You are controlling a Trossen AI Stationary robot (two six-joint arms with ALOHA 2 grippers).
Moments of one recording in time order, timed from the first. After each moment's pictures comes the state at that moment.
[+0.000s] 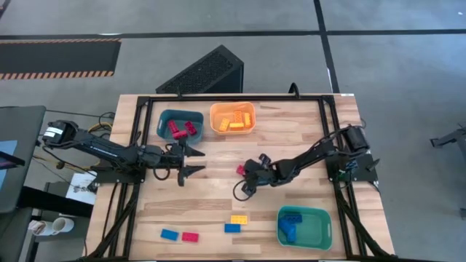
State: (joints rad) left arm -0.15 1.00 0.21 0.69 -0.21 -0.21; right arm 0.23 1.88 0.95 -0.04 0.41 0.65
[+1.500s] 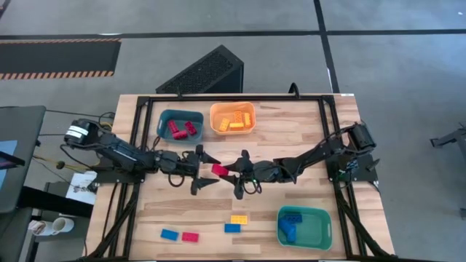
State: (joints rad) left arm -0.19 1.39 0.37 0.94 -0.12 -0.20; right arm 0.23 1.81 0.95 0.64 0.34 0.33
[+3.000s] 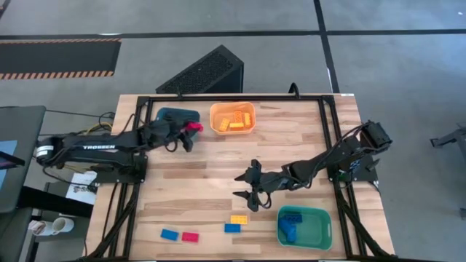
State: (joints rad) left arm 0.29 0.90 0.39 0.12 -0.31 -0.22; right arm 0.35 1.65 0.95 0.24 0.32 0.42
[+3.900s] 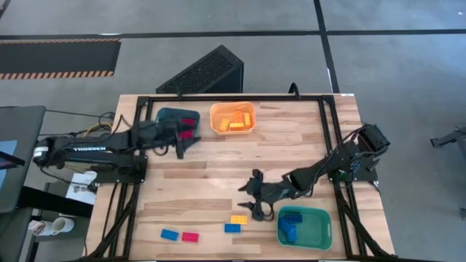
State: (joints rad) left arm 0.20 0.75 0.43 0.14 -0.11 -0.31; right arm 0.43 1.69 0.94 0.20 0.31 0.41
